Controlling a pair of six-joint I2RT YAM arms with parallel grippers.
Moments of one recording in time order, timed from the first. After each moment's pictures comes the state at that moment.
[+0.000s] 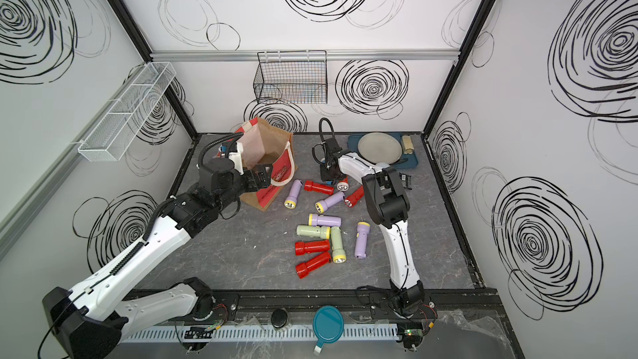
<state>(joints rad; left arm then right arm) -0.53 1.09 1.03 -0.37 -0.18 -0.52 0.46 2.26 1.73 -0.61 0.00 0.27</state>
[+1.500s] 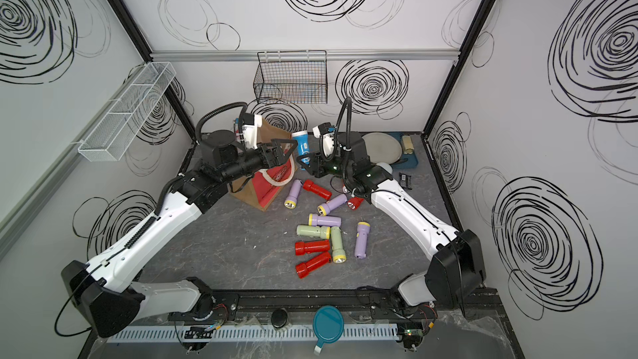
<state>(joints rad) -0.51 1.29 1.29 -0.18 0.31 -0.65 0.59 1.43 1.25 -0.13 -0.47 0.36</state>
